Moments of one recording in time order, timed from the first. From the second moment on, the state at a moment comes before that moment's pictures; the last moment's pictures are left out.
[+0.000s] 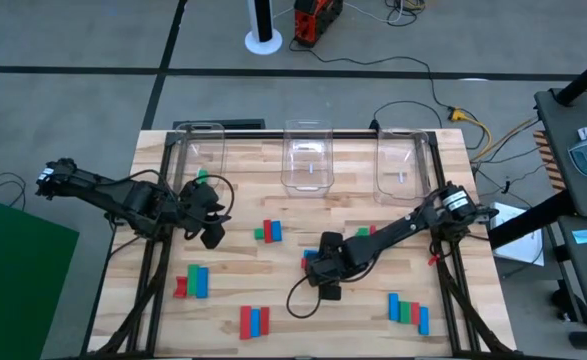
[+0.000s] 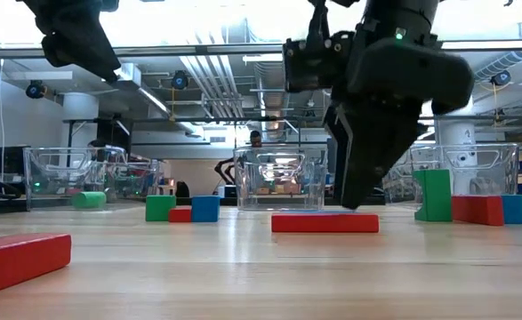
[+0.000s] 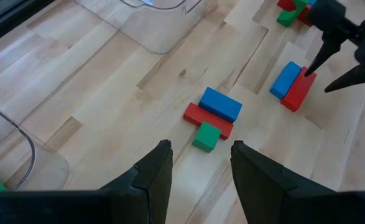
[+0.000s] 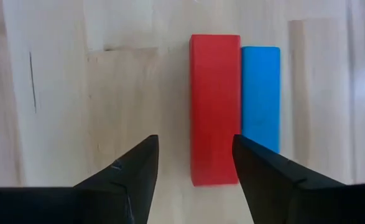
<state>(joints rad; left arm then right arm) -0.31 0.93 0.89 -0.90 -0.47 -0.79 0.36 1.99 1.34 -0.66 0.16 0.40</state>
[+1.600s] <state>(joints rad) -0.31 0.94 0.89 -0.90 -0.49 -0.79 0.38 2.06 1.33 -0.61 0.09 0.44</state>
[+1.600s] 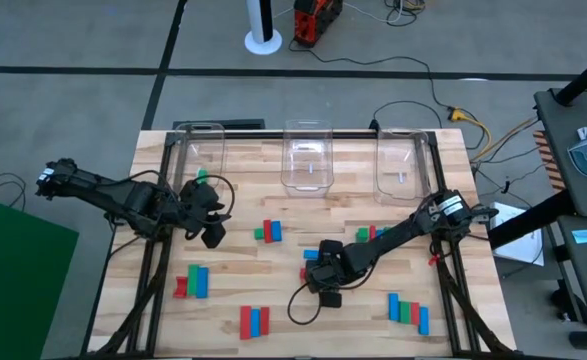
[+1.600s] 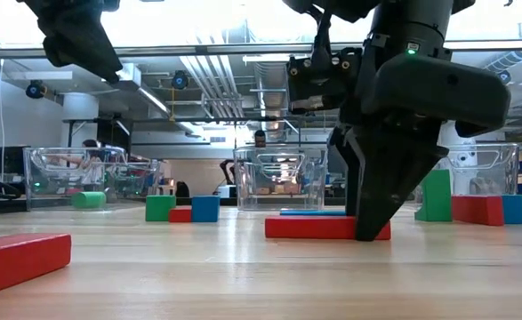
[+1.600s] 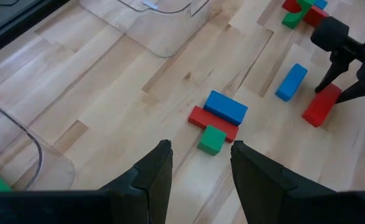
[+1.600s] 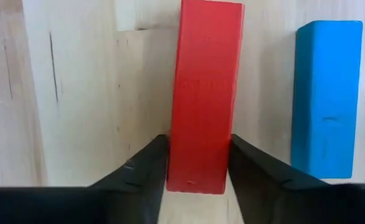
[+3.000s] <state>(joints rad) -0.31 0.94 0.89 -0.90 -0.49 -0.80 -0.23 1.91 1.81 -1.18 -0.14 -0.14</state>
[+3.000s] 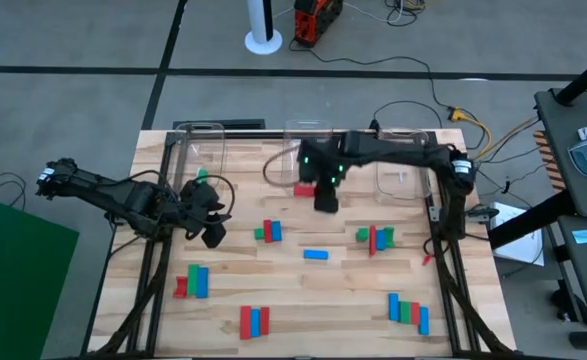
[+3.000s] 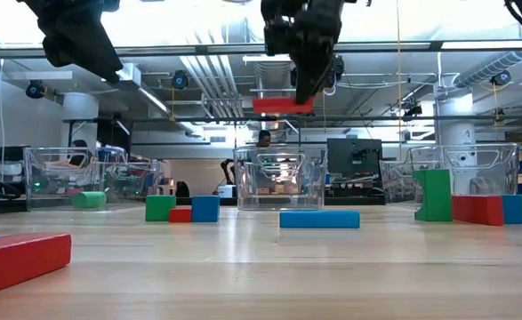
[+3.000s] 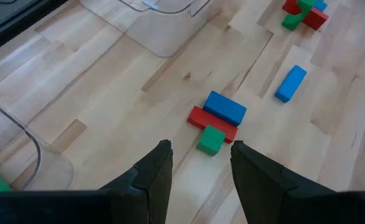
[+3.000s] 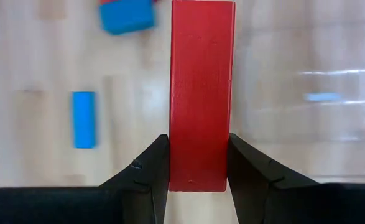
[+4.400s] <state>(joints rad) -0.31 0.95 0.89 -0.86 -0.49 -0.91 -0.43 1.94 1.84 -1.07 -0.13 -0.29</state>
